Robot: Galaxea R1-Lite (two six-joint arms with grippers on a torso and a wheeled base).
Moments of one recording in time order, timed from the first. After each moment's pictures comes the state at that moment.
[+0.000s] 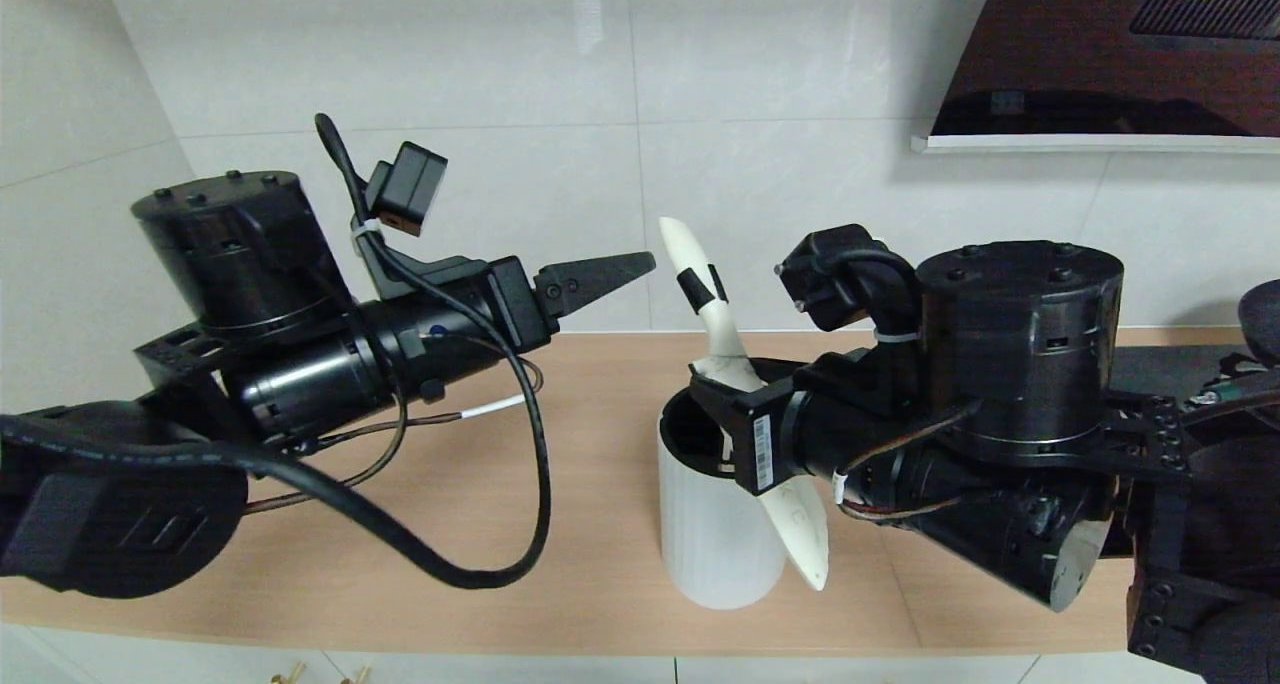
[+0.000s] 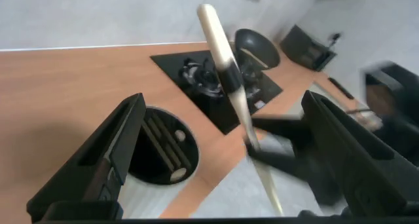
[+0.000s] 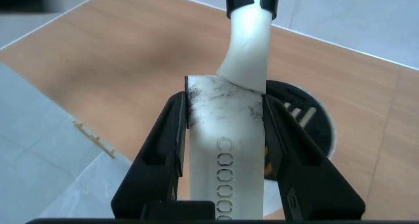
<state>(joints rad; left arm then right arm) -0.44 1.69 -0.86 -0.87 -0.47 -0.55 0.93 1.71 -0.98 -0.55 -0.34 0.11</state>
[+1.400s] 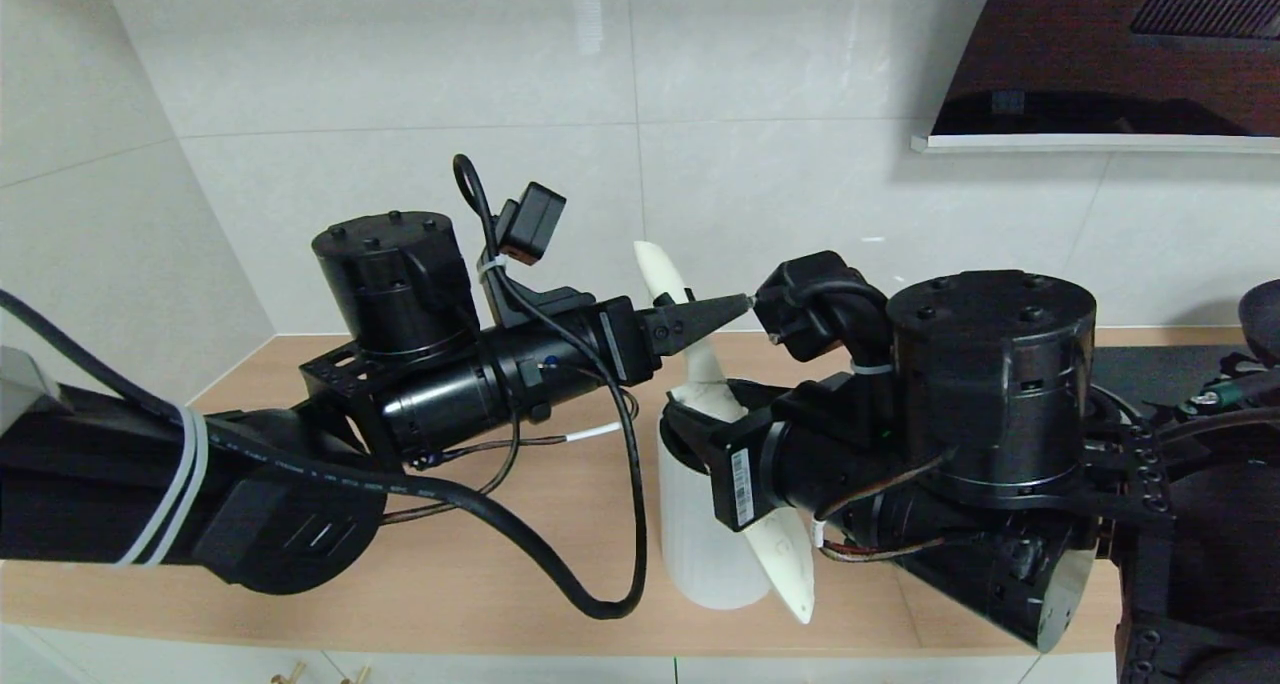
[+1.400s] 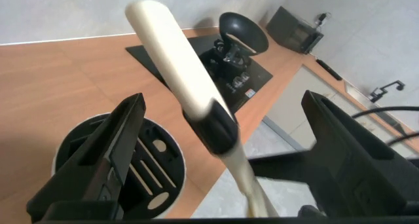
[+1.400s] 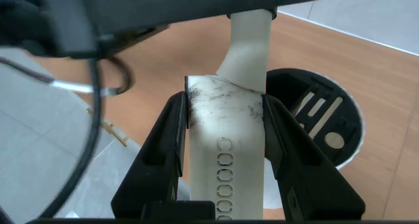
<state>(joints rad) -0.56 1.83 -0.92 -0.94 -0.44 -0.52 0.98 1.72 -0.97 -0.55 -0.34 0.13</state>
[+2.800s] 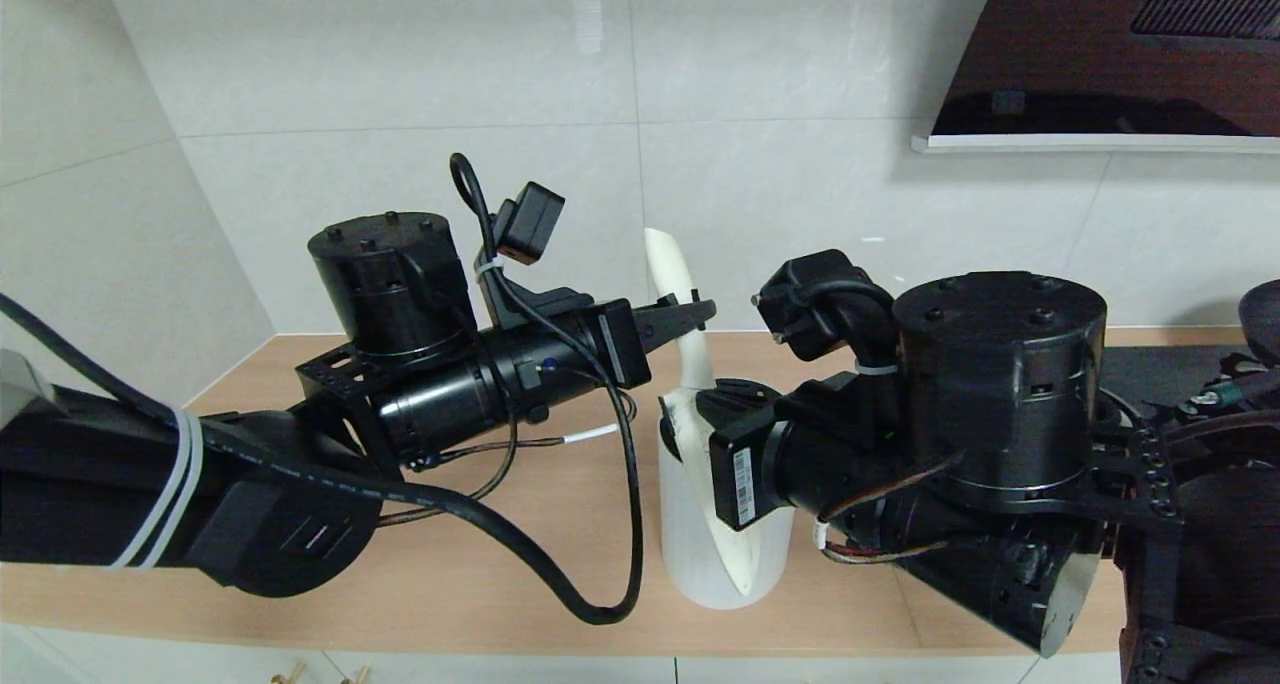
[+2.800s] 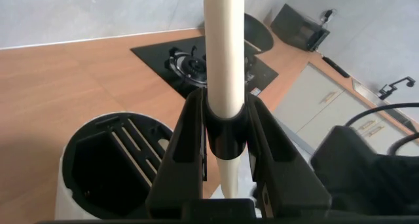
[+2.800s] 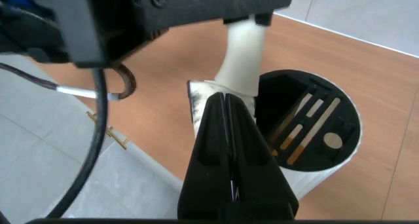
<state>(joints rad) -0.56 1.82 -0.91 -0.94 -0.43 -0.49 0.98 1.72 -0.96 -0.56 -0.35 0.13</state>
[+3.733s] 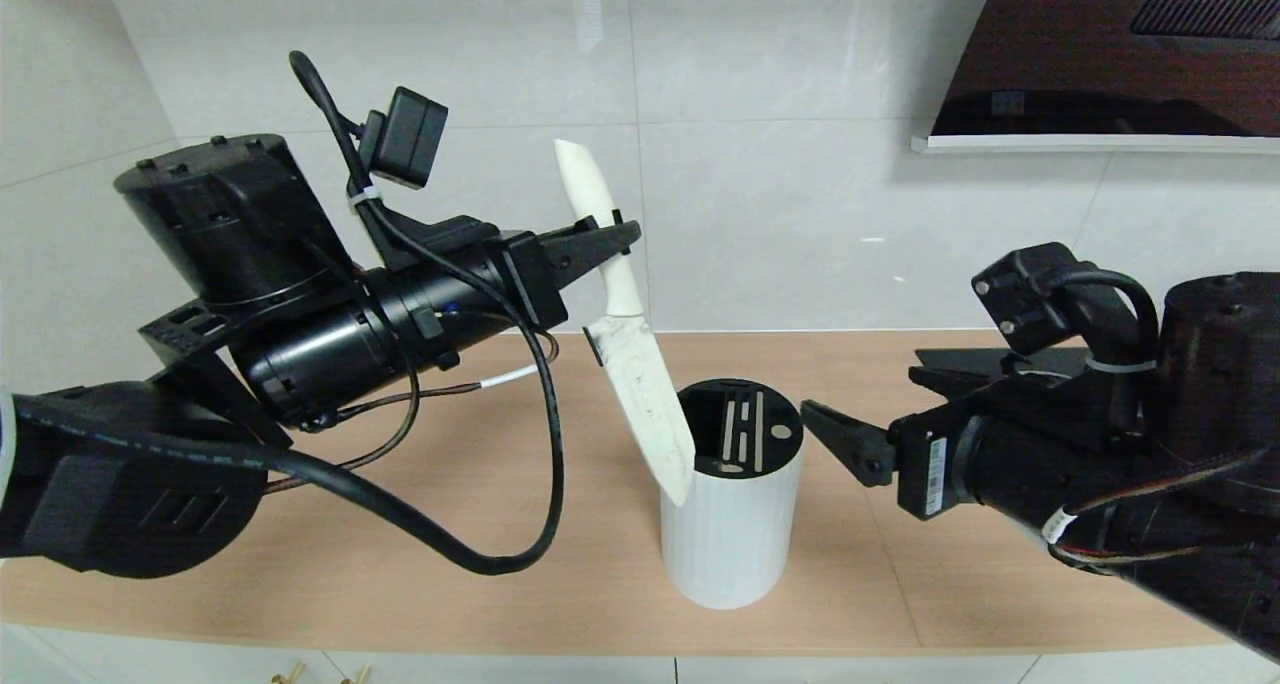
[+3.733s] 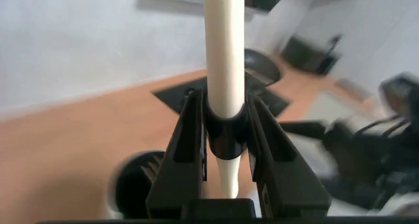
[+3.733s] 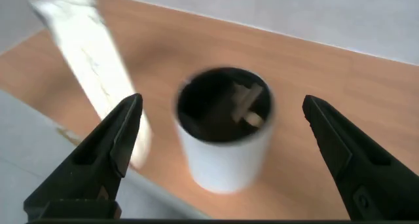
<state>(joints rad) -0.46 1.69 -0.91 -0.94 -0.43 -0.33 0.80 1.47 -0.70 -0.56 -0.36 0.12</state>
